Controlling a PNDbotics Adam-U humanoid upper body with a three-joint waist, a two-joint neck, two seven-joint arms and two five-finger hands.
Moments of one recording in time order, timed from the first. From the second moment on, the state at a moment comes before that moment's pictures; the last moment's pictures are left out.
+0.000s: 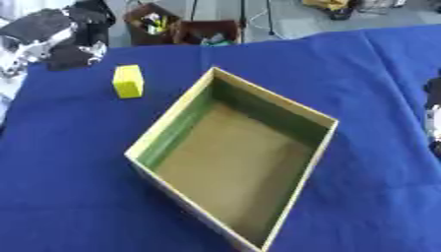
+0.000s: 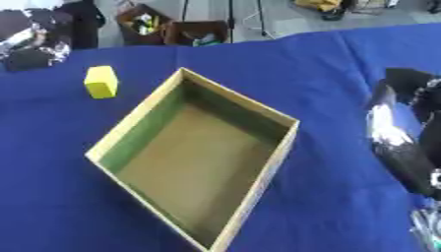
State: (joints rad) left arm -1.11 0.59 -0.09 -1.00 -1.07 -0.23 -0.38; right arm -0.34 -0.35 0.01 -1.99 0.21 -0.09 -0.29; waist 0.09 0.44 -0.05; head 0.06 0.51
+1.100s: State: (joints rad) left arm -1.15 0.59 -0.04 -0.95 -1.14 -0.29 -0.55; right arm -0.34 -0.36 0.03 -1.99 0.22 -0.09 -0.27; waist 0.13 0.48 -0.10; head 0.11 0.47
